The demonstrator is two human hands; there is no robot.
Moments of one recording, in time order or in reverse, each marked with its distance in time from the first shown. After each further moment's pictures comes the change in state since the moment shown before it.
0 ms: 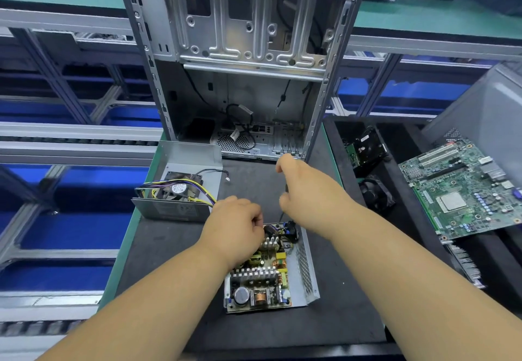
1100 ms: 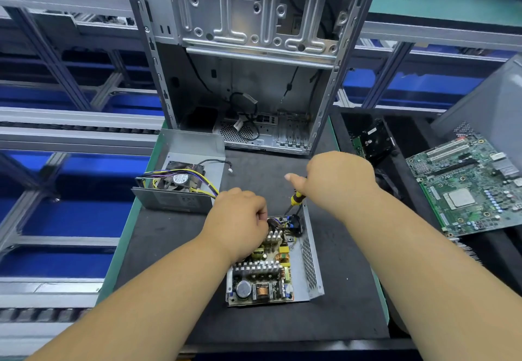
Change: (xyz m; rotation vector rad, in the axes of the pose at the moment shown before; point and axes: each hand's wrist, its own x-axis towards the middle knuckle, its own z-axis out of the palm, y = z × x) left_hand 0.000 -0.001 0.002 0.016 -0.023 -0.009; right_hand 0.013 0.008 -0.011 -0.514 -0.061 0.248
